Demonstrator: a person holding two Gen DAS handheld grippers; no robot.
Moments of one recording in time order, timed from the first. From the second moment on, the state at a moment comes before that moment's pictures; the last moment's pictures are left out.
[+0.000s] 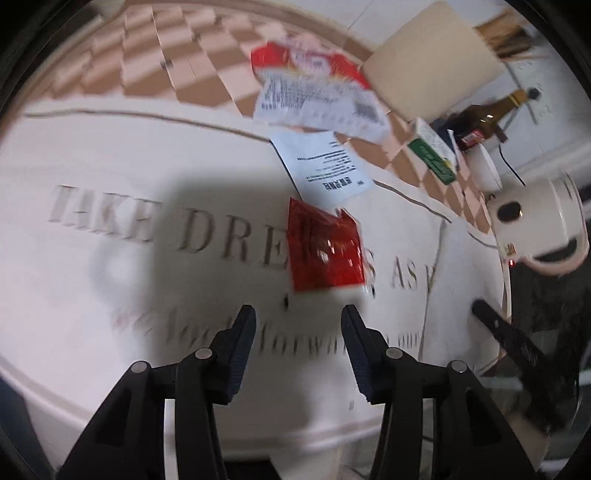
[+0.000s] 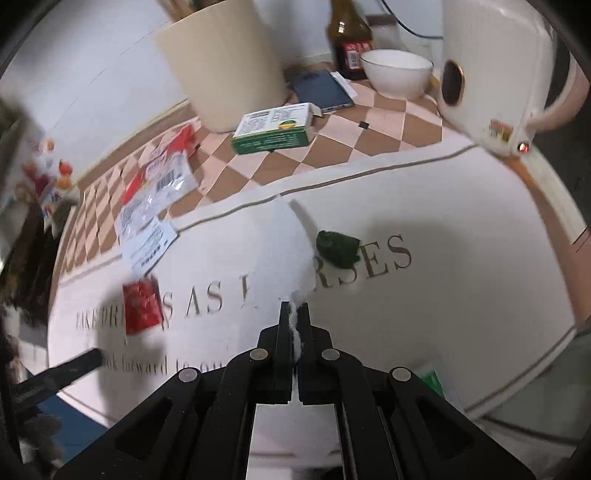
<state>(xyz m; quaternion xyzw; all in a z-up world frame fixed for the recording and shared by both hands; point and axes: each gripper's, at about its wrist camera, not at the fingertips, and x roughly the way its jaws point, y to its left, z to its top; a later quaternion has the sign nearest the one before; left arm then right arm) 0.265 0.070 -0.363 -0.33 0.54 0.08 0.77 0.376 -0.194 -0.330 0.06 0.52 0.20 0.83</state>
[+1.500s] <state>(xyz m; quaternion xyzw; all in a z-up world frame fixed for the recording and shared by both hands) 0.111 -0.035 -0.773 -0.27 0.71 0.06 0.65 0.135 -0.250 -0.742 0.13 0.70 0.18 0.67</state>
